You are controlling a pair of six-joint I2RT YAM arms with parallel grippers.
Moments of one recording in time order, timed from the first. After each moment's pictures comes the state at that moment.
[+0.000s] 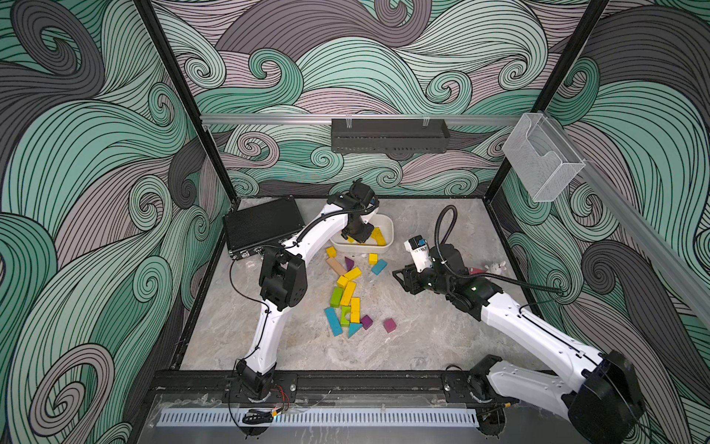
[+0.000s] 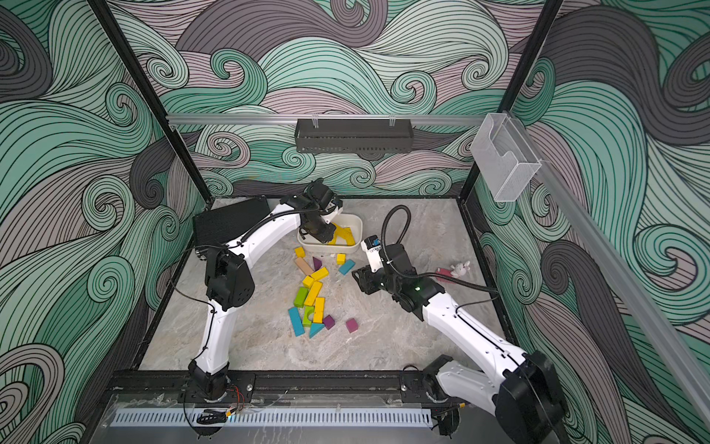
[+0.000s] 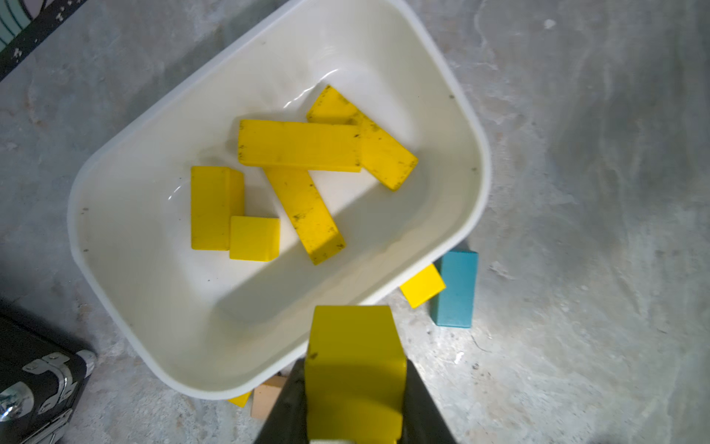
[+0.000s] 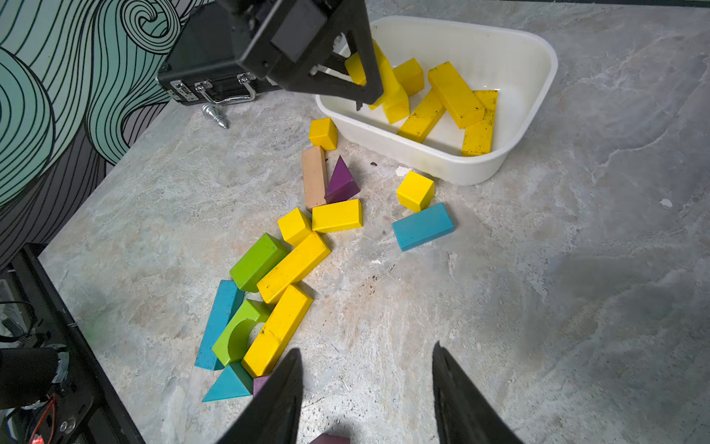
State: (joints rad) left arm -0.54 2.23 2.14 -1.08 0.00 0.07; right arm 0.58 1.13 0.78 -0.31 -0.17 0.19
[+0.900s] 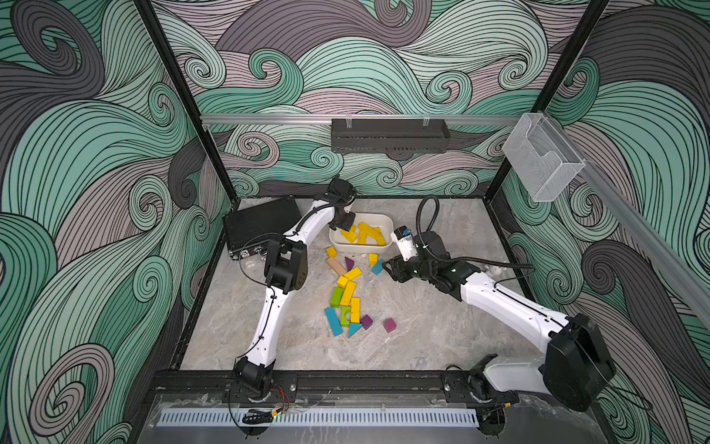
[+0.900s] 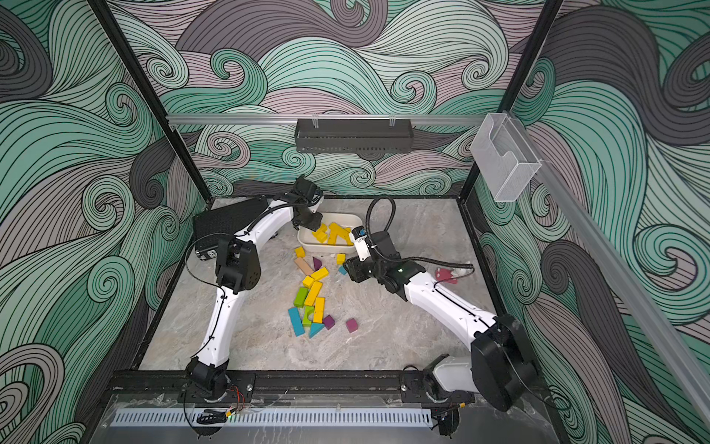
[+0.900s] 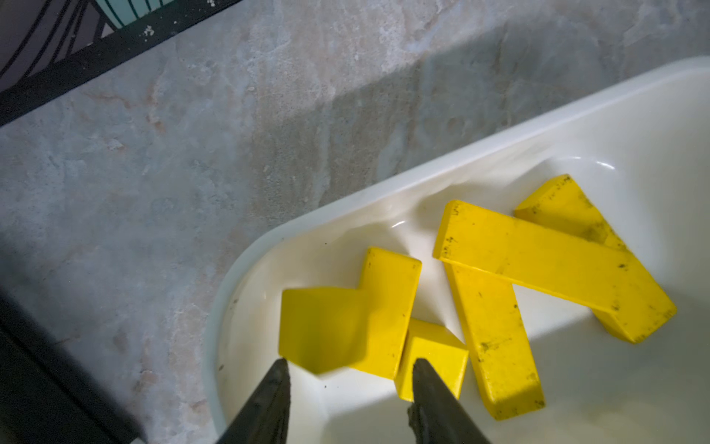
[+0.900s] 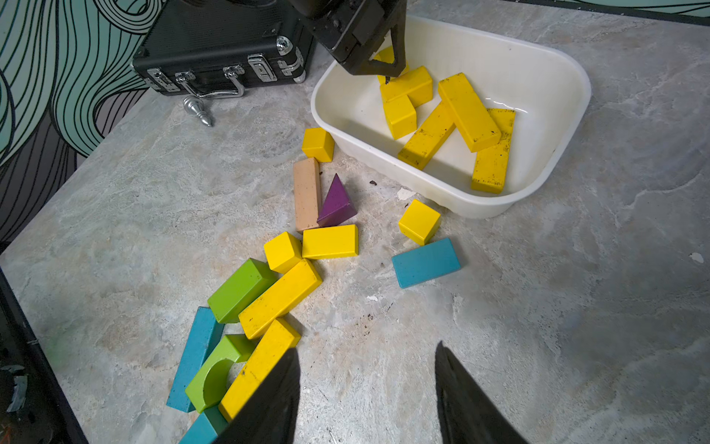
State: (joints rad) left arm -0.40 2.45 2.30 -0.92 -0.04 0.04; right arm 0.59 1.34 0.91 -0.27 -0.16 0.14
